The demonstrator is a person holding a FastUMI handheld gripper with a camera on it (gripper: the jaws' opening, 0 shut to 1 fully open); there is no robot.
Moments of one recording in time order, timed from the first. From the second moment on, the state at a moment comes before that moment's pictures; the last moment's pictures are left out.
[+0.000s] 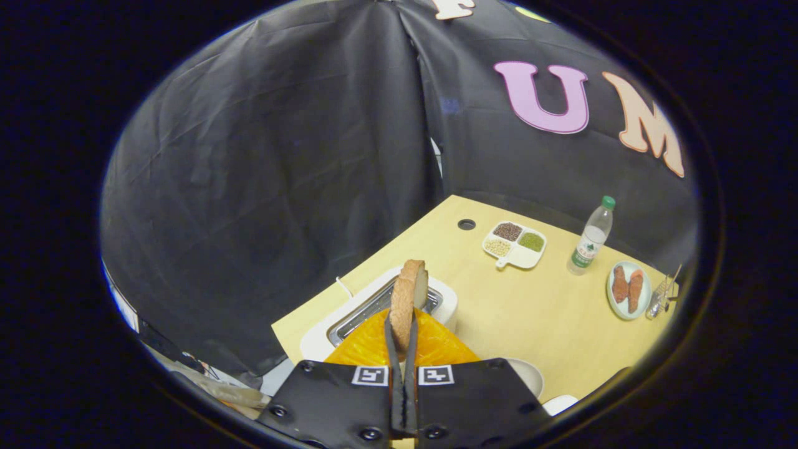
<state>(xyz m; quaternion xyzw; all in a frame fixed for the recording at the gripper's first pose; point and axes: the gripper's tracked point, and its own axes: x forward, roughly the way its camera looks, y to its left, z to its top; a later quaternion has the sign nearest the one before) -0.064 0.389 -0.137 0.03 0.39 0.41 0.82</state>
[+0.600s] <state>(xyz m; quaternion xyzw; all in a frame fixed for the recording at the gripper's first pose) -0.068 0.332 -0.134 0.05 0.37 0.39 0.84</state>
